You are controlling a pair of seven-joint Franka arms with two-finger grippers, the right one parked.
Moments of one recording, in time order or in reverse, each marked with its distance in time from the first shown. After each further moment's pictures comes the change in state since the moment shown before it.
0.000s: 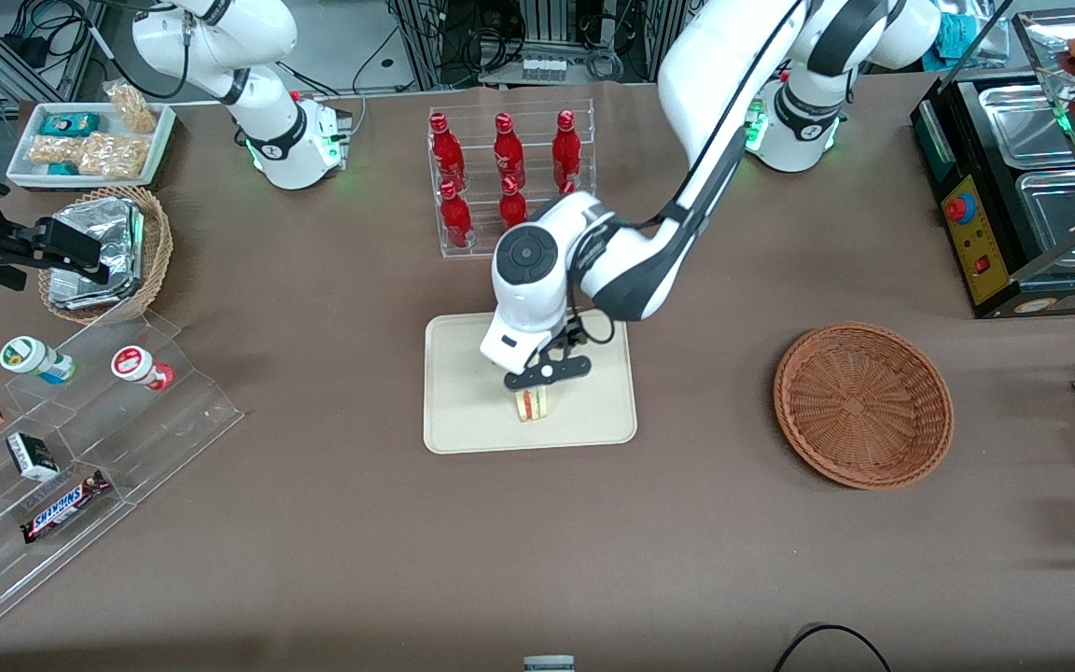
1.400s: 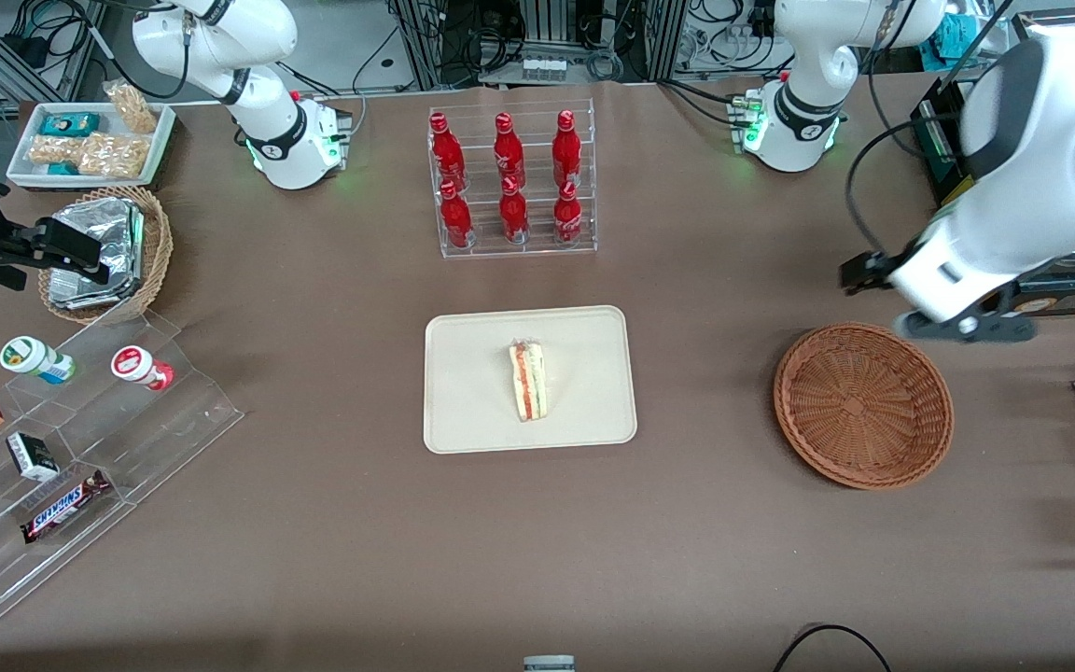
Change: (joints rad) arm 0.695 -0.675 -0.041 -0.378 0.011 -0.406 0.965
